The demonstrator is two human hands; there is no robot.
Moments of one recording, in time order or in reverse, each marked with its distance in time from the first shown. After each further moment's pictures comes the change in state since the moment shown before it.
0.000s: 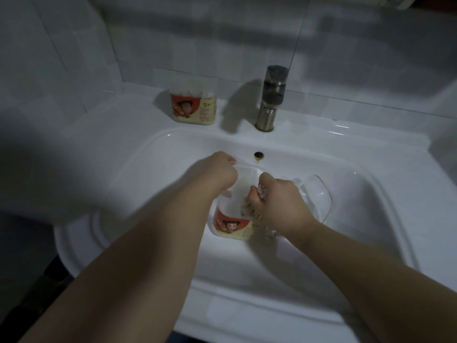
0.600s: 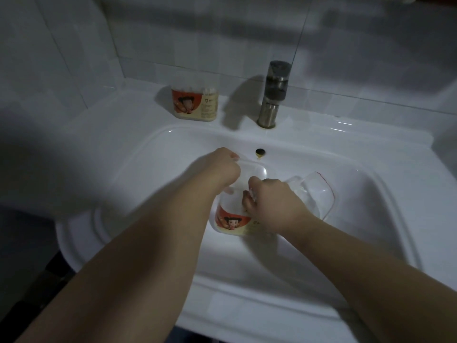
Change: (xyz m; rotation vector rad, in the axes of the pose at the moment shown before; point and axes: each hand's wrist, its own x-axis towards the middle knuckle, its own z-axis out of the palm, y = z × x) left_hand -0.008 0.006 -0.001 0.008 -0.029 0.015; right_hand 0.002 -0.005 0.007 -0.146 -0.229 -0.062
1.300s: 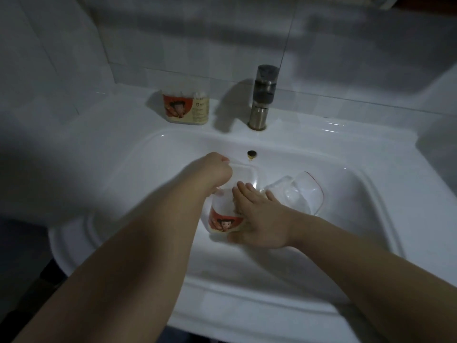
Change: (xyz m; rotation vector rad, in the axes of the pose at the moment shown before) left_hand -0.004 0.001 -0.003 0.039 -0.020 -0.011; right_hand -0.021 -0.002 -0.024 0.032 -0.547 -0.122
